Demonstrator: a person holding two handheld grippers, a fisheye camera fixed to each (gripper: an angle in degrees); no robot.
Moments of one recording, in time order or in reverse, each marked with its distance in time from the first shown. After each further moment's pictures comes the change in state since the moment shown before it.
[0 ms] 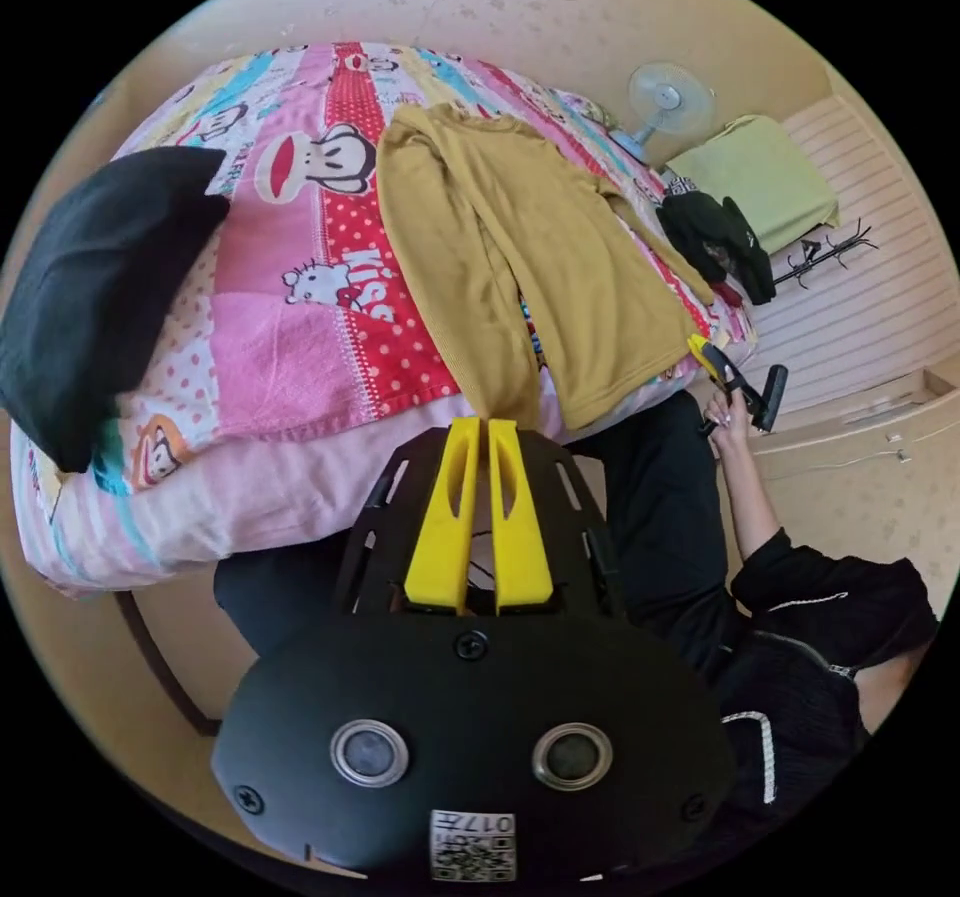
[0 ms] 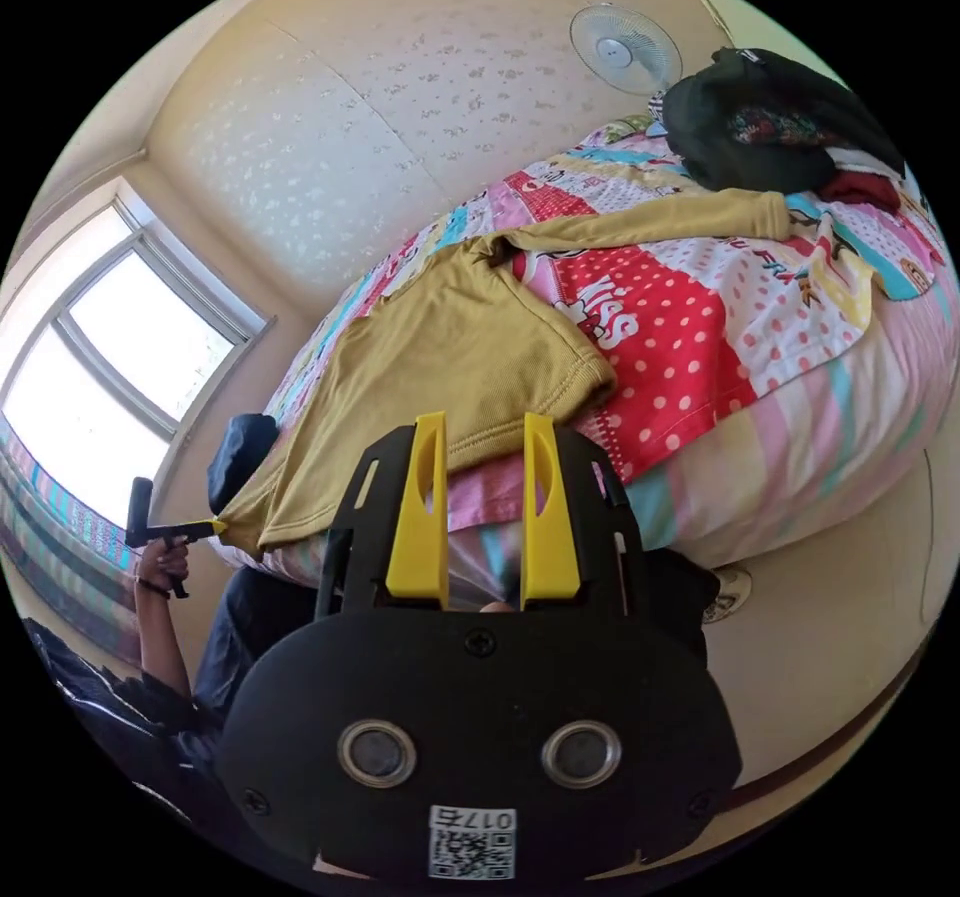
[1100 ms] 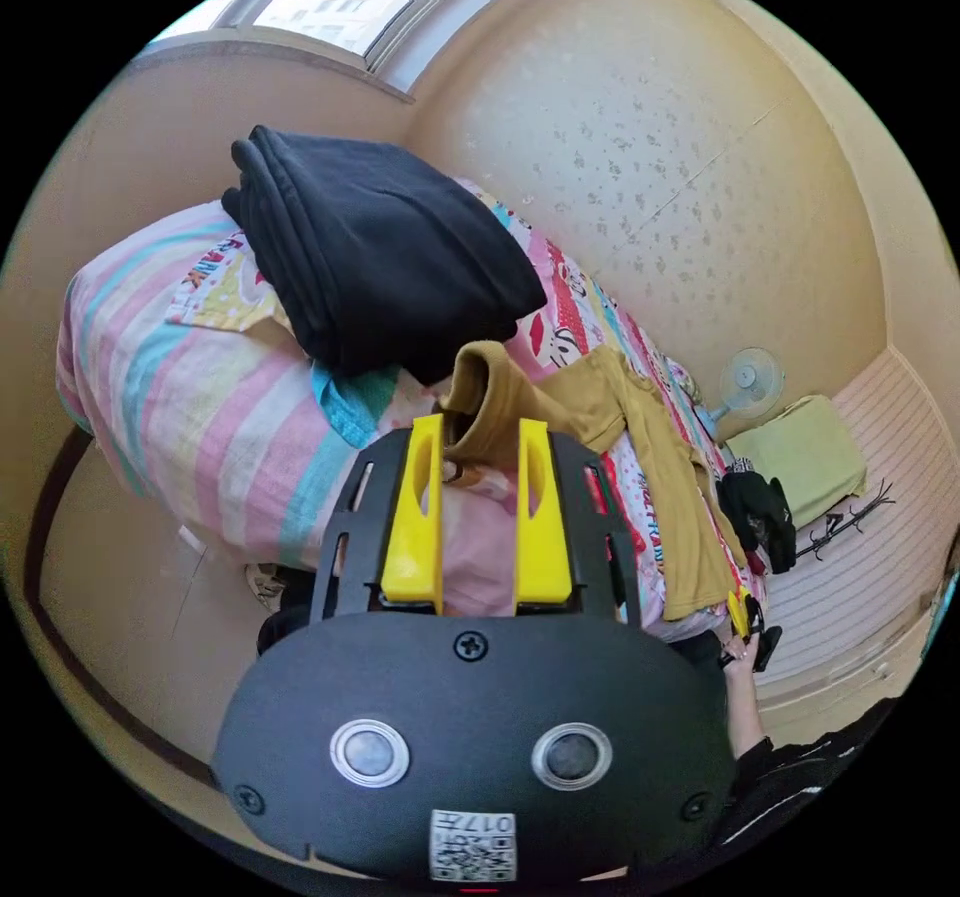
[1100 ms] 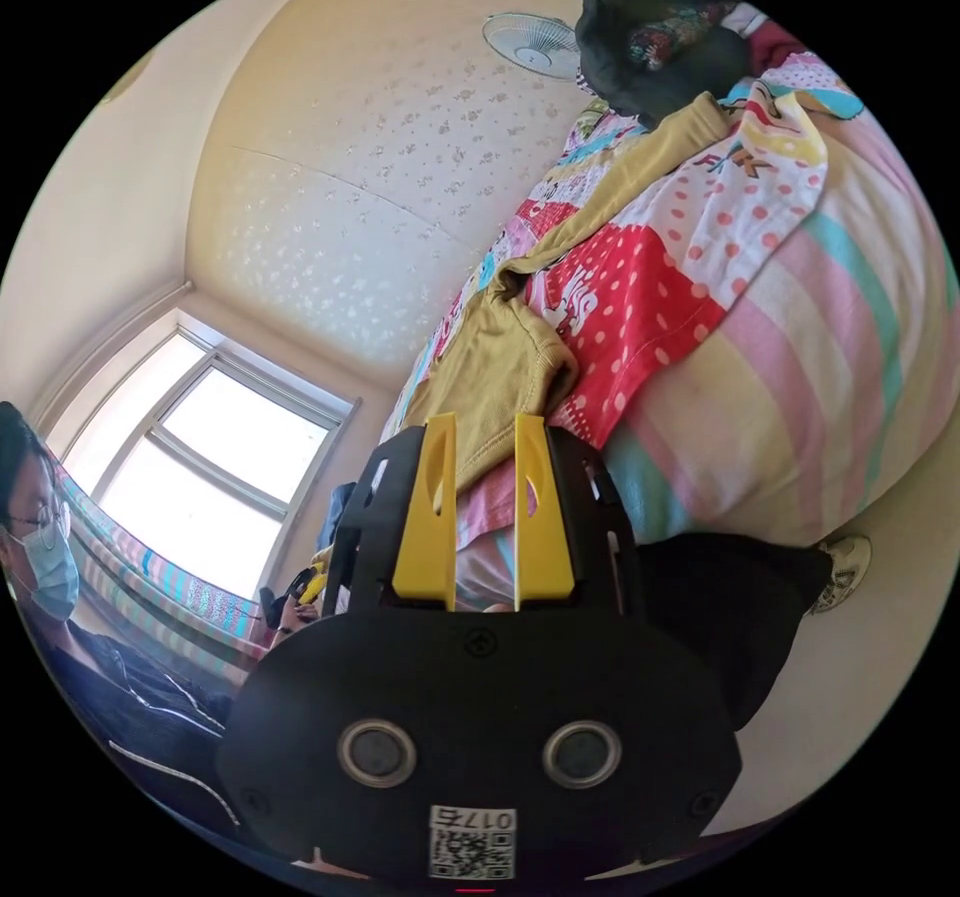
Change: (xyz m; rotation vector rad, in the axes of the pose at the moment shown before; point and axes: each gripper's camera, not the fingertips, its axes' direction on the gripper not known) left arm -0.199 0.164 -0.029 0.615 -0.021 -0.453; right arm 0.115 0.003 -0.014 0.121 -0.293 0.194
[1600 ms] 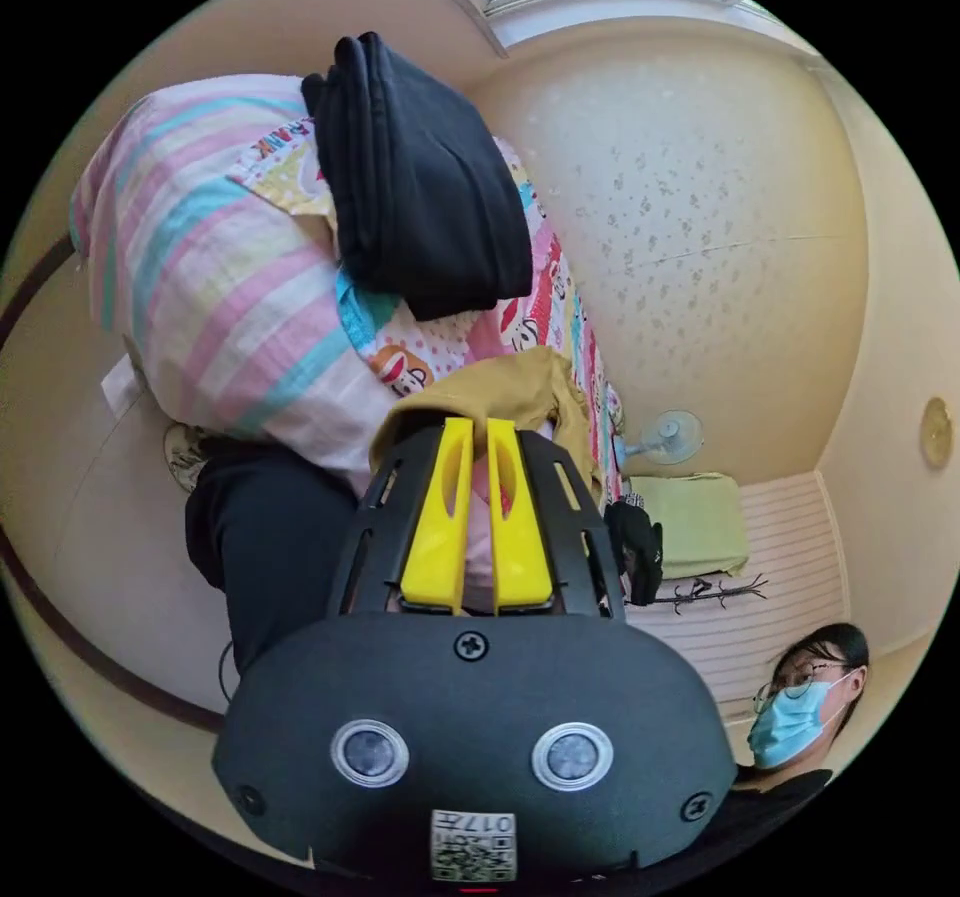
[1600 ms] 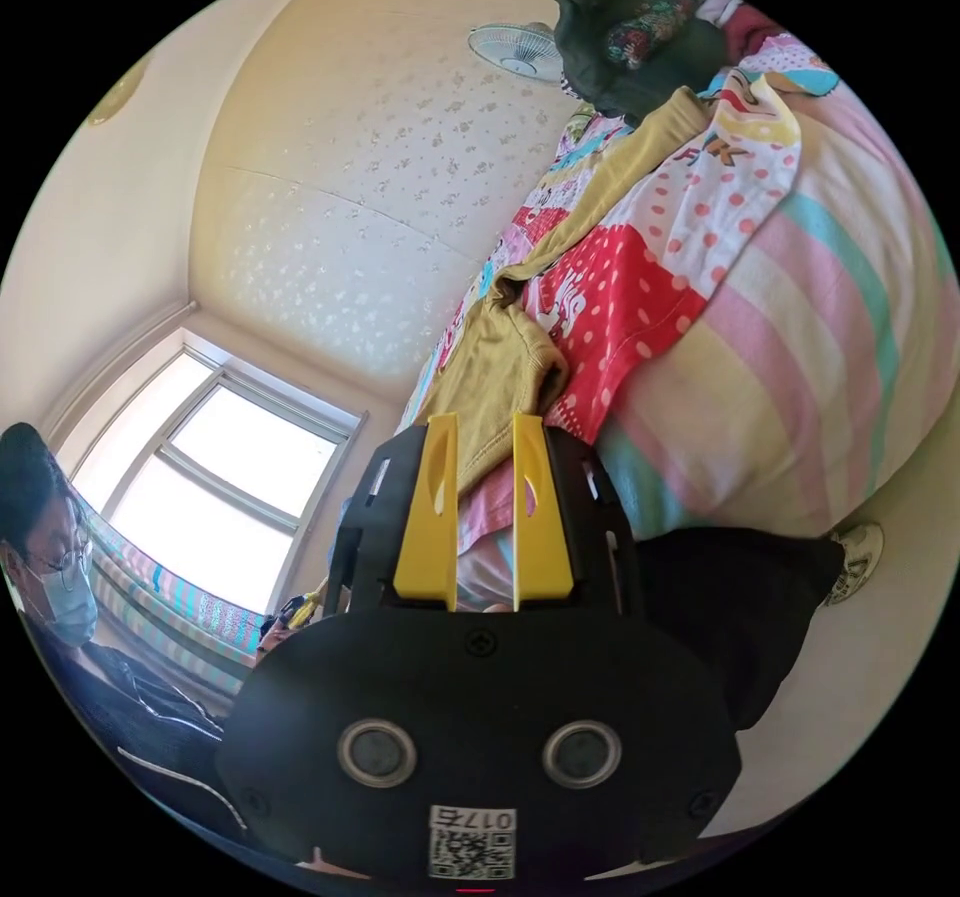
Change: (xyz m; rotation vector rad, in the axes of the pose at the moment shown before) left arm -0.052 0.018 -0.055 -0.098 0.230 -0.405; right arm 0.020 0.011 0.019 0.032 -0.029 0.037
